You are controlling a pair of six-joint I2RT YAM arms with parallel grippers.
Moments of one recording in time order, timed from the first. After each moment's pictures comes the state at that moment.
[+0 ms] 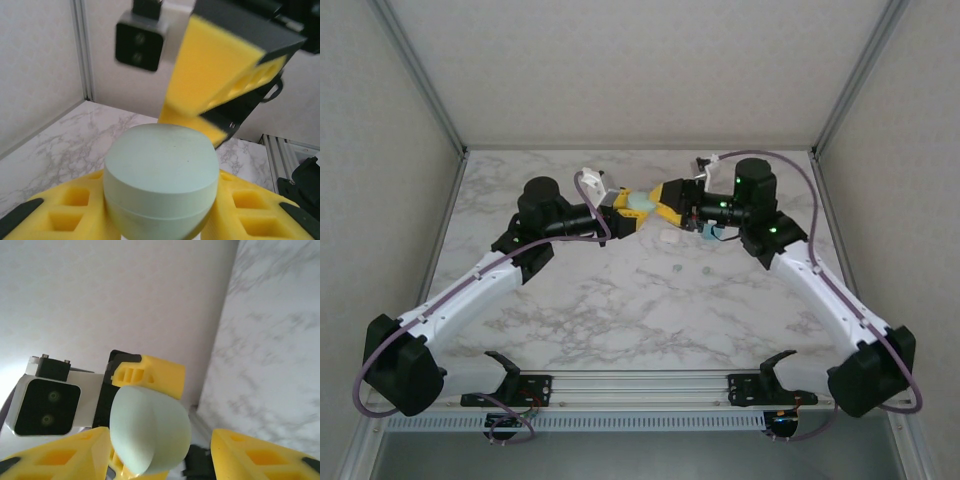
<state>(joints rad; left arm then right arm) -0.59 1.26 1.00 0.19 0.70 -0.02 0.48 1.22 1.16 -0.20 -0.80 1.03</state>
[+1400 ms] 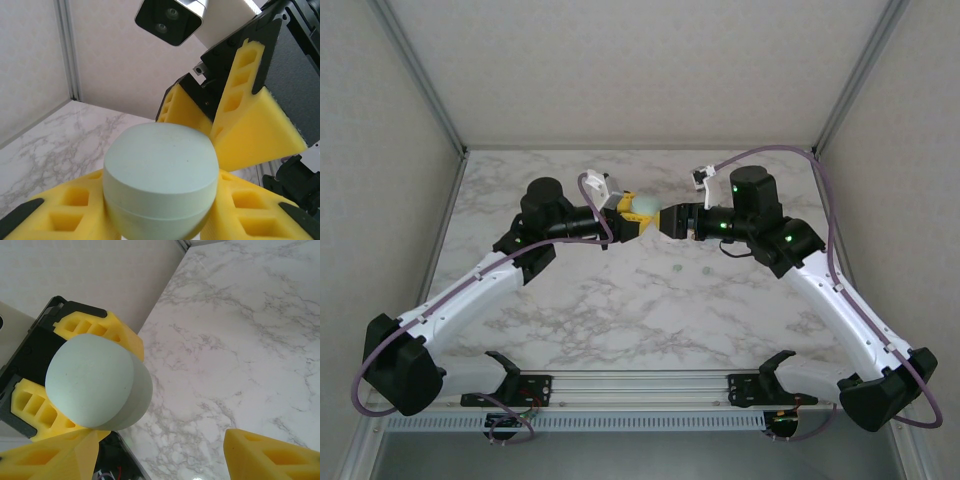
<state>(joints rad) -0.61 1.26 1.01 0.18 0.73 -0.03 0.58 1.16 1.27 -0.58 -0.52 0.51</state>
